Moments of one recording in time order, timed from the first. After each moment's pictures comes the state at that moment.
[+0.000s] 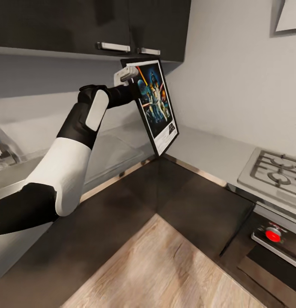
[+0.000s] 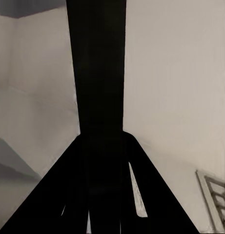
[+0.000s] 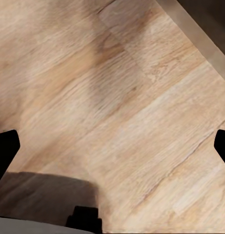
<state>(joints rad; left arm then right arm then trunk) -1.56 -0.17 -0.07 -0.82 0.44 0.67 -0.11 -0.11 -0.07 -0.03 -0.33 0.14 -0.40 0.02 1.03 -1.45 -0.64</state>
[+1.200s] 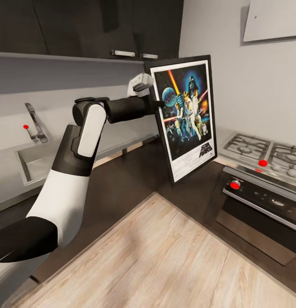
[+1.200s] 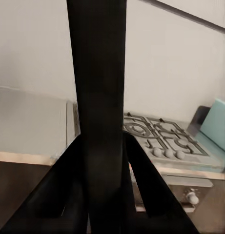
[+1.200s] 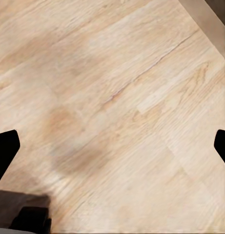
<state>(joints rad) -1.33 -0.15 -0.21 -1.30 0.61 0.95 -0.29 -0.11 -0.17 -0.03 -0.33 0.13 -0.41 0.02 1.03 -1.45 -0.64</state>
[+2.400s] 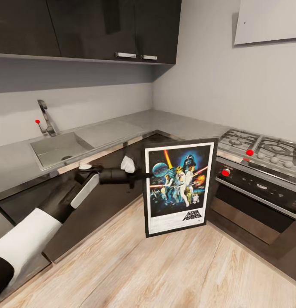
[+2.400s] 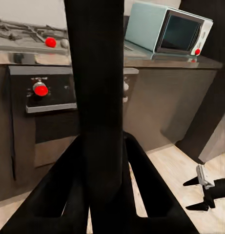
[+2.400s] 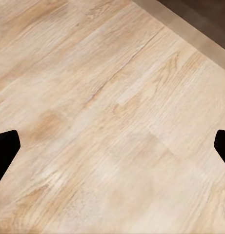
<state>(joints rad) -1.02 0.20 -0.58 -1.12 0.59 0.42 -0.96 -0.11 -0.35 -0.33 -0.34 -0.02 -0.46 0.43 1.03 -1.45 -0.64</state>
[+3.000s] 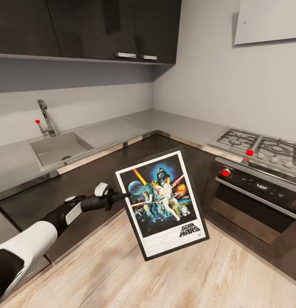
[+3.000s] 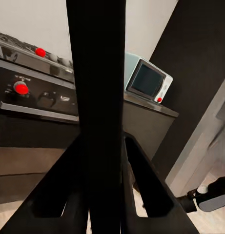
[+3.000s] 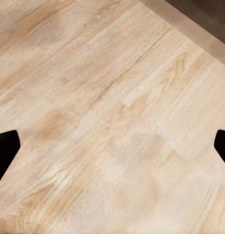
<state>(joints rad) -0.99 0.21 -0.58 -0.45 0.83 -0.01 -1.47 -0.10 -0.34 -0.32 -0.34 -0.01 -0.47 0.45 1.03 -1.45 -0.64</state>
